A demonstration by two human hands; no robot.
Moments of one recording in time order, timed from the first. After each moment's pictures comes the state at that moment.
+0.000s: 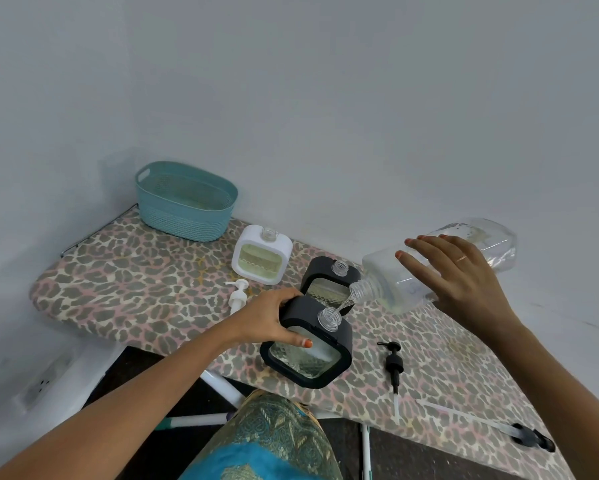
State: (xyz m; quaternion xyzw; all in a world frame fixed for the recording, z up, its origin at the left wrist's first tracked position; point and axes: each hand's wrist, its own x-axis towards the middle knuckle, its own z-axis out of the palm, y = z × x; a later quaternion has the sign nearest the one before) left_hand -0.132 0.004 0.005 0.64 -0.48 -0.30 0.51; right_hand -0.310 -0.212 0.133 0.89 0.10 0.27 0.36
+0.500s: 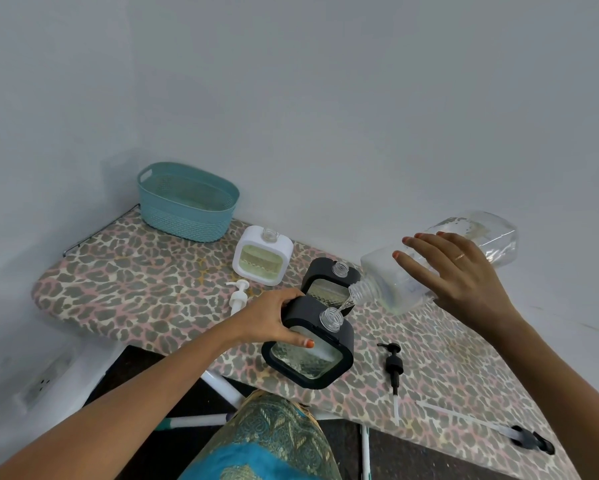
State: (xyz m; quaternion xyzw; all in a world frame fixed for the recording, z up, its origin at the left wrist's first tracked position) left_hand -0.136 0.005 0.012 0.65 -0.48 -0.31 0.51; right_hand -0.307 -0.211 0.139 0.87 0.13 0.28 0.38
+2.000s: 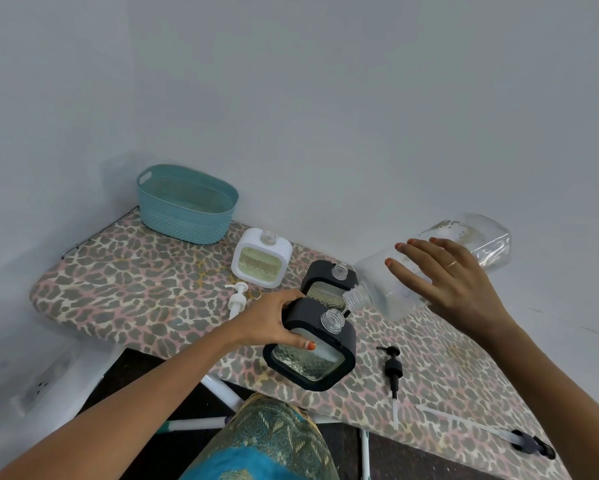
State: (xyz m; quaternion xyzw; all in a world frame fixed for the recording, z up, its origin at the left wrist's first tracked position) left_hand -0.137 0.001 0.013 0.65 -0.48 -0.30 0.51; right_hand -0.304 -0.207 0.135 0.85 0.16 0.31 0.40
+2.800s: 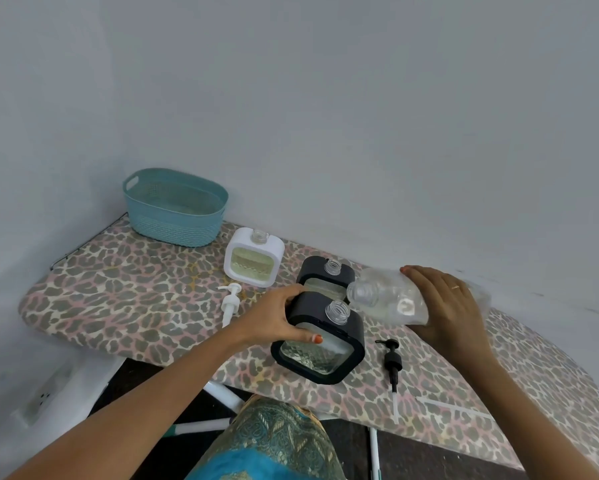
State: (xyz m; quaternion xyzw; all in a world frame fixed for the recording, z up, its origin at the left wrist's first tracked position) left_hand -0.145 -0.016 0.015 0.65 -0.47 -0.29 0.53; right_hand -0.332 -0.209 0.079 0.94 -0.06 0.30 0.16
